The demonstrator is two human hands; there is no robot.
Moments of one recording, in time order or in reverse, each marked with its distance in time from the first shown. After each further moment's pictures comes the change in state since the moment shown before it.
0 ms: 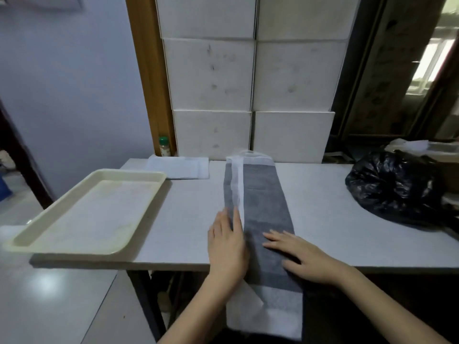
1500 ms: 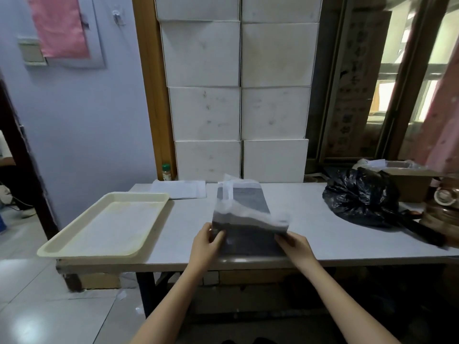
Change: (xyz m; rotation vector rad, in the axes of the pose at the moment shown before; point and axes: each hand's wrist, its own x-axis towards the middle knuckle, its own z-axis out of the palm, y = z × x) left_hand -0.010 -0.042 -0.016 -0.773 0.009 -0.097; right_hand -0.012 -0.028 0.008 0.670 0.694 0.563
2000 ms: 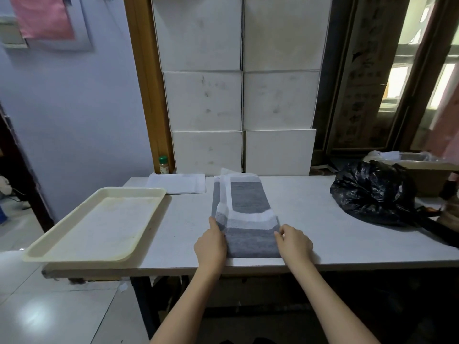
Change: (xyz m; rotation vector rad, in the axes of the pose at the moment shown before) left_hand 0.023 0.009 0.031 0.624 0.060 -0.137; right_hand 0.029 -0.008 0.029 -0.689 0.196 0.041
